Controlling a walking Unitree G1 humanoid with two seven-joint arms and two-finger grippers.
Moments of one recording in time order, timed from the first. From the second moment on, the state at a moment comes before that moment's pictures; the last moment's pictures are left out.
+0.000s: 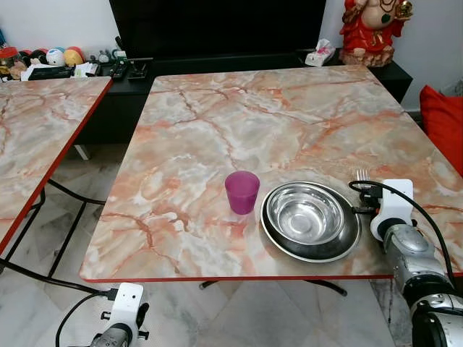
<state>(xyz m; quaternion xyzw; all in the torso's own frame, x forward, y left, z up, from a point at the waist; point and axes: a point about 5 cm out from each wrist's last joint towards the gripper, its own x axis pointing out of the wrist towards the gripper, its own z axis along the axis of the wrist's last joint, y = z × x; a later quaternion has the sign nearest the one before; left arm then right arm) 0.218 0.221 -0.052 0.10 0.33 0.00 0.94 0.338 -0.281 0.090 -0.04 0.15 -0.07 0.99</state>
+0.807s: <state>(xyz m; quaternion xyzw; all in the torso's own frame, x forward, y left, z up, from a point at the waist) 0.218 0.220 -0.052 0.10 0.33 0.00 0.94 0.338 -0.277 0.086 -0.05 0.15 -0.06 0.99</state>
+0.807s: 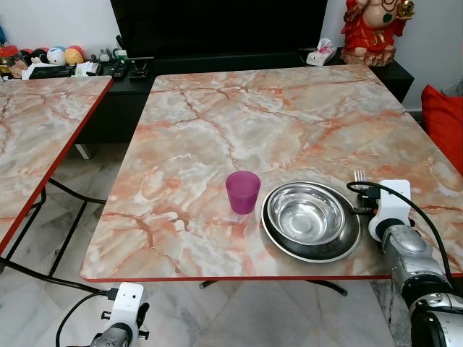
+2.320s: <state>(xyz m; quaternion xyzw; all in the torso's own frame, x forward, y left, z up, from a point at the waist) 0.219 0.220 -0.051 0.11 0.33 0.00 0.94 0.338 -0.274 0.083 -0.05 0.16 -0.06 0.98</state>
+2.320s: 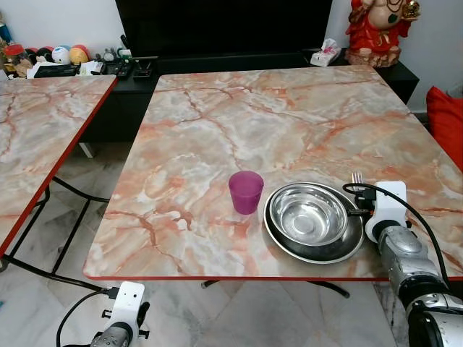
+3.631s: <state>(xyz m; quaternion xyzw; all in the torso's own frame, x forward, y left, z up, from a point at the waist) 0.220 0.220 -0.051 0.11 0.33 0.00 0.94 0.335 -0.281 0.081 -0.05 0.17 -0.09 0.98</state>
